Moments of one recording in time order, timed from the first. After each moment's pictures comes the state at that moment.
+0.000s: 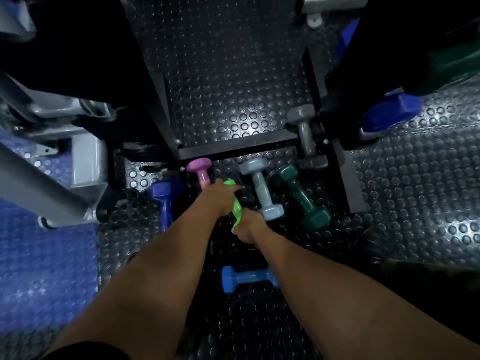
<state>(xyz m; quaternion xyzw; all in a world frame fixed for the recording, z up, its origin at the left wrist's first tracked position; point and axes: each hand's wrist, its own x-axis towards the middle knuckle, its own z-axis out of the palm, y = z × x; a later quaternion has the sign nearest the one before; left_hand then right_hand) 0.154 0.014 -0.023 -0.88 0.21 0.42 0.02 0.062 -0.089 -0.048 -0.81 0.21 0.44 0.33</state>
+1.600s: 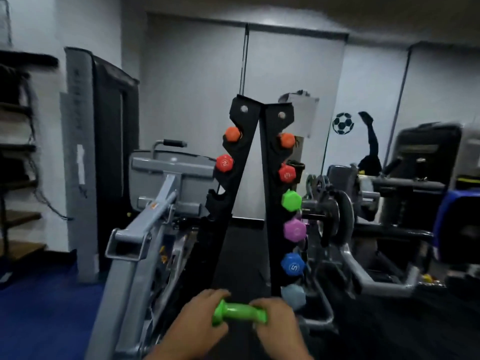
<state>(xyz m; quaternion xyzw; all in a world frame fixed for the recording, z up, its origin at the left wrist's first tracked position) 0.003 0.025 0.564 -0.93 0.19 -0.08 -0.31 -0.004 -0.196 0.564 -0.95 -0.03 -0.08 0.31</state>
